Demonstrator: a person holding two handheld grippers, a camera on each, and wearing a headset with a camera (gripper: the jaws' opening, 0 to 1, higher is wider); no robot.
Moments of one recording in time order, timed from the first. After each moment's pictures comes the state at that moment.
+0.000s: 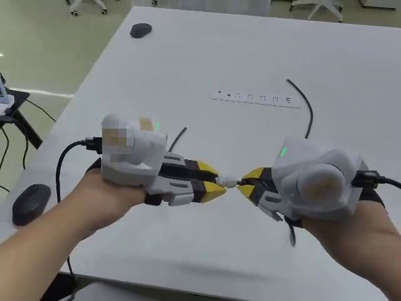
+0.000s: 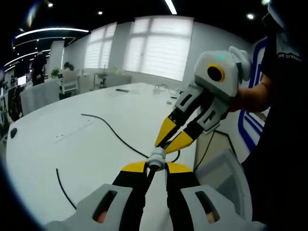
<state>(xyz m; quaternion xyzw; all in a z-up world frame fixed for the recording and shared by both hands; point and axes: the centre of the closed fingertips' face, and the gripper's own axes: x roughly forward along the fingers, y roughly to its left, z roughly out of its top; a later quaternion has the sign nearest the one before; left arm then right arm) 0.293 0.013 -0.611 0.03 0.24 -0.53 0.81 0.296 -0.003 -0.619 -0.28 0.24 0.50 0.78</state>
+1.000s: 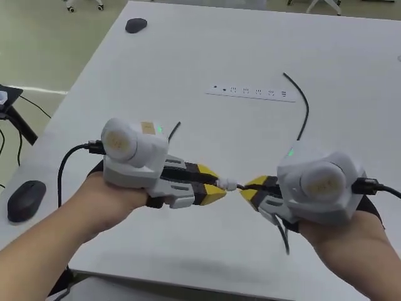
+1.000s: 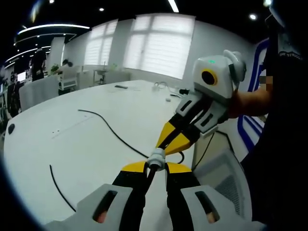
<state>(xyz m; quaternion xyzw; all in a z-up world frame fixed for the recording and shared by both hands) 0.286 -0.002 -0.623 0.03 0.25 -0.53 0.81 0.292 -0.026 -0.640 -0.20 0.29 0.46 0.81</state>
